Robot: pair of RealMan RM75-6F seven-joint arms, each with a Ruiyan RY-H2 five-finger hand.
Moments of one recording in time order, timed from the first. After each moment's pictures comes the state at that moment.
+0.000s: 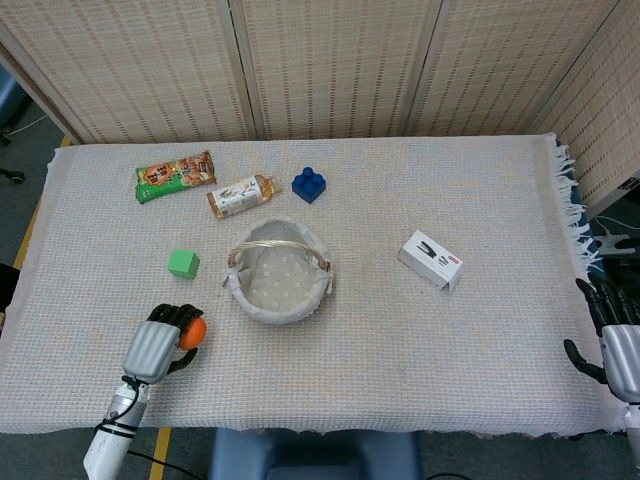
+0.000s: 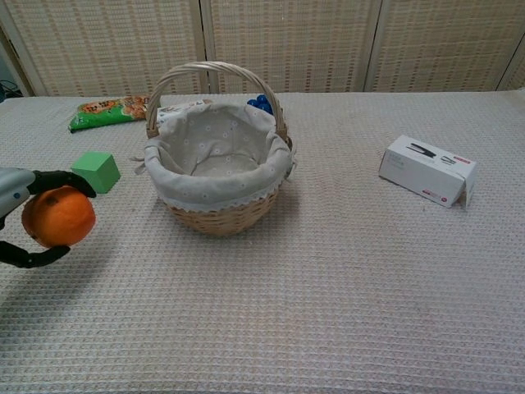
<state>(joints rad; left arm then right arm) -0.32 -1.53 -0.07 -1.50 1.48 1.31 0.35 0.04 -1.00 0.07 -1.68 -1.48 1.49 -0.02</state>
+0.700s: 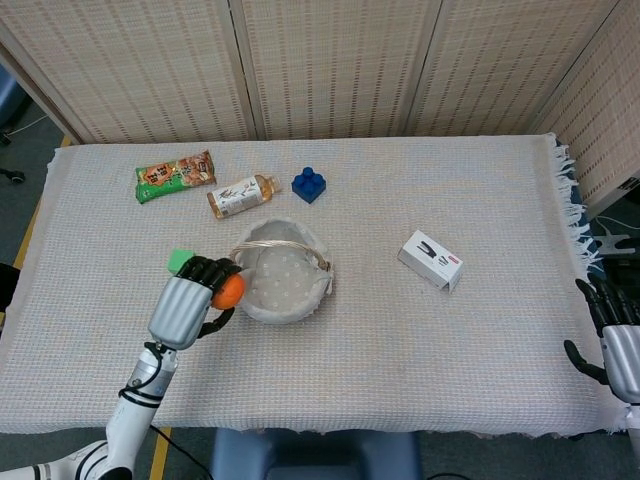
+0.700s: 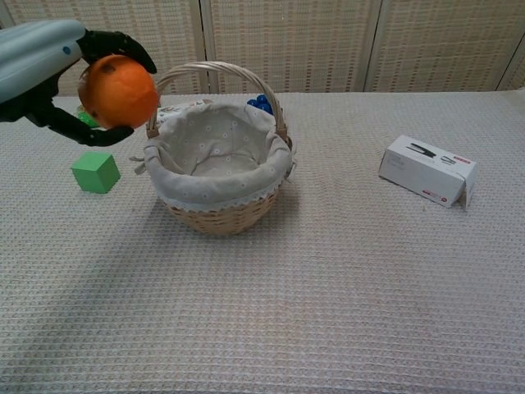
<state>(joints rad) -0.49 -1.50 -0.24 -1.79 1.44 1.28 0.54 0.04 -0.99 0.06 -1.68 -1.49 1.49 0.01</state>
